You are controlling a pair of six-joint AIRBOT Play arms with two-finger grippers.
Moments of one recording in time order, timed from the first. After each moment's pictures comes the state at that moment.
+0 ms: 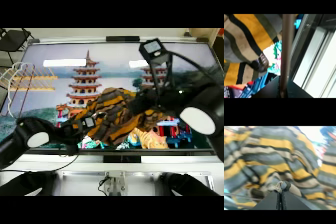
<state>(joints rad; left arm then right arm) -0.76 -0.90 0.88 1.44 -1.24 -1.06 0.73 -0.97 1.40 -1.73 1.28 1.76</state>
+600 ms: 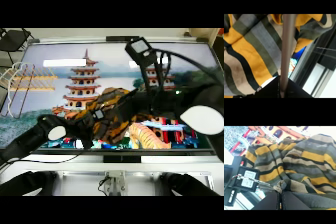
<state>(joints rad) -0.77 -1.05 0.88 1.37 -1.02 -1.12 0.73 -0.97 1.40 -1.45 1.18 1.62</state>
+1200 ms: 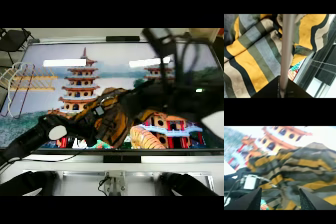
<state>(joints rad) -0.77 -1.05 0.88 1.32 -0.93 -1.14 0.70 -0.92 1.47 -1.56 1.21 1.75</state>
